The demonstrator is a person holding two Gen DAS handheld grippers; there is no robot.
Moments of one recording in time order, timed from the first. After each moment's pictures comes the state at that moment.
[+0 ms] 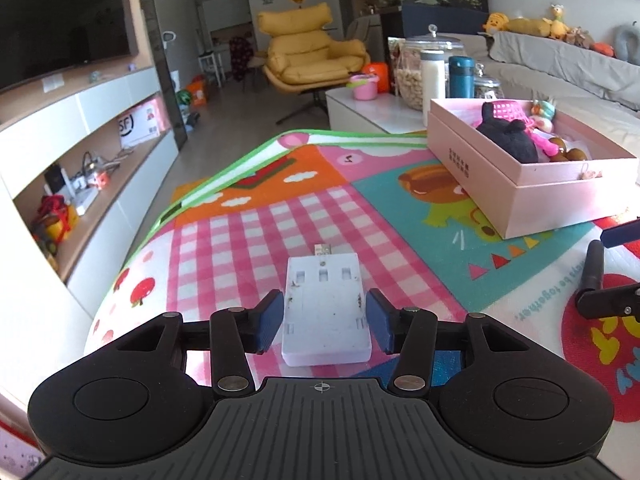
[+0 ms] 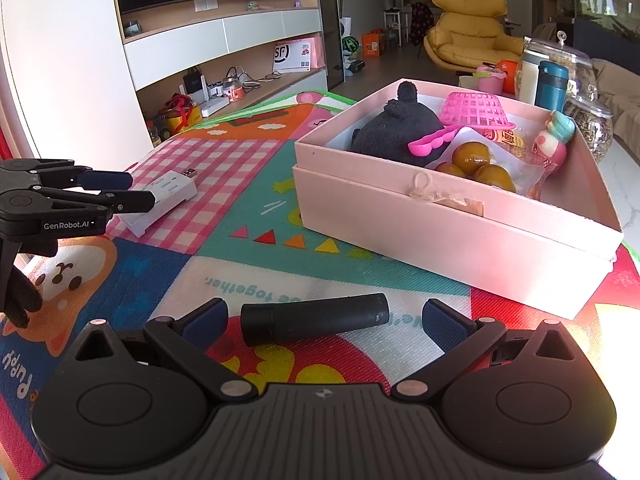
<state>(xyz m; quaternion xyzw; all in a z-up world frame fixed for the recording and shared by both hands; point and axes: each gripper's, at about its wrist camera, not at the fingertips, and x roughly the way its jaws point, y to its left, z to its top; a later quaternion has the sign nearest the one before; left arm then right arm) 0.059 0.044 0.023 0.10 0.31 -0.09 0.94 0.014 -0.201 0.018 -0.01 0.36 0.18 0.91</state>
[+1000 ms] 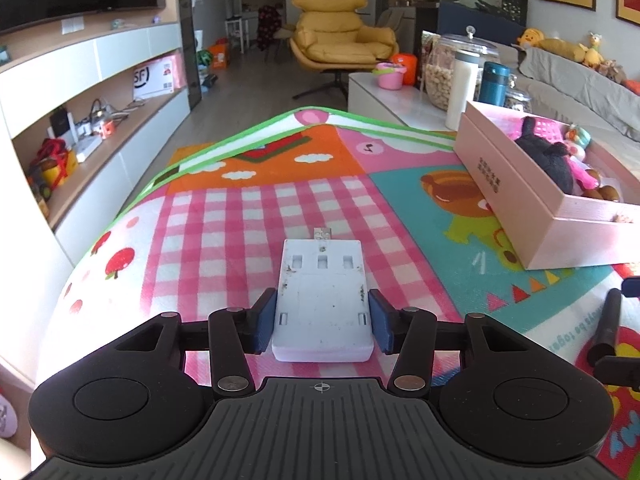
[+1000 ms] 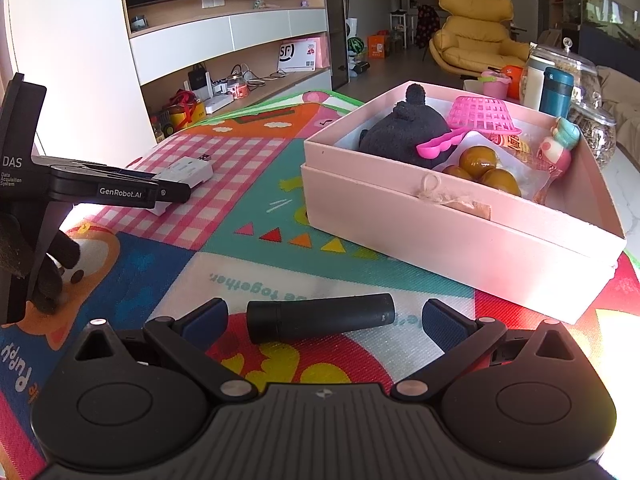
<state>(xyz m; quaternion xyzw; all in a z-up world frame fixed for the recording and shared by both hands) 0.082 0.047 0.013 0.02 0.35 -0.08 0.93 0.008 -0.197 0.020 -0.03 0.35 0.19 0.92</state>
